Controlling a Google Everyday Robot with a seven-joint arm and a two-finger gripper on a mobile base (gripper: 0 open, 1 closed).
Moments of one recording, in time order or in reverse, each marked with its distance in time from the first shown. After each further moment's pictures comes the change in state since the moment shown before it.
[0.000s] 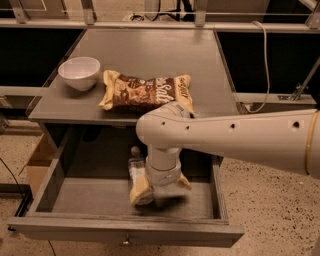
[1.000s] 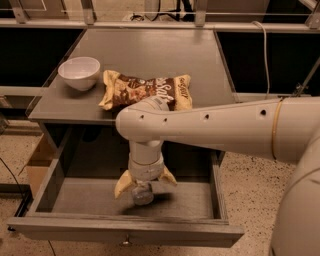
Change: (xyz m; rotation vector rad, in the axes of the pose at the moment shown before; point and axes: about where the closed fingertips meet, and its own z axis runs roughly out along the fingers) arm -0.022 0.039 -0.006 0.003 0.024 0.020
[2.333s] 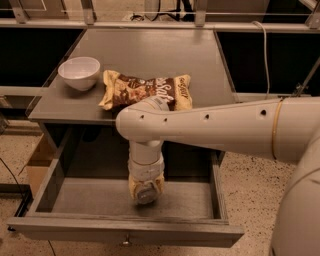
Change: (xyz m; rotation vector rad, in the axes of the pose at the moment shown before) arm 0.000 0.000 0.000 0.000 0.000 0.000
